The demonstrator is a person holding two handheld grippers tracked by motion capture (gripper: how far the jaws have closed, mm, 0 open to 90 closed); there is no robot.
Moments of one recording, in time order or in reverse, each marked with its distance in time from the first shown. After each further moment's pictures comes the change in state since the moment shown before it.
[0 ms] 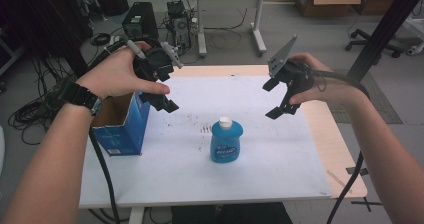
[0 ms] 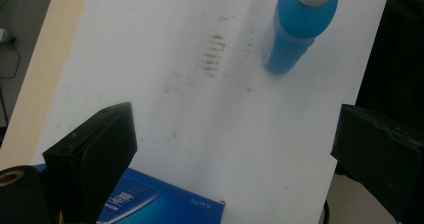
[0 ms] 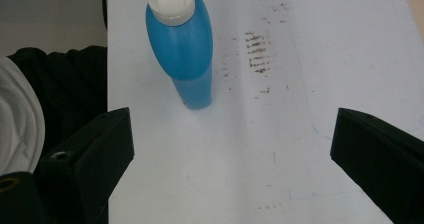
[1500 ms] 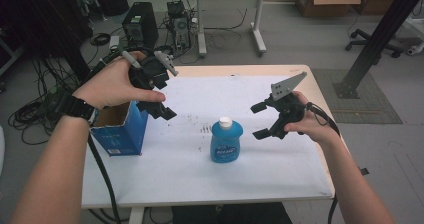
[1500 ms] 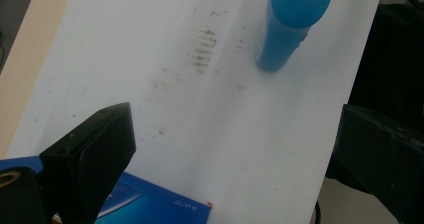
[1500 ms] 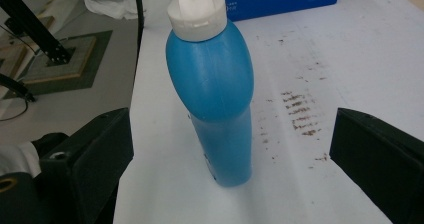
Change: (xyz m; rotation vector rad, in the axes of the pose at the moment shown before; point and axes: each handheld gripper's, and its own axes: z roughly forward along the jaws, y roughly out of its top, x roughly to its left) left arm -0.005 -0.018 0.011 -0.023 -0.026 -0.035; right arm 0.013 -0.058 0.076 -0.423 0.102 0.089
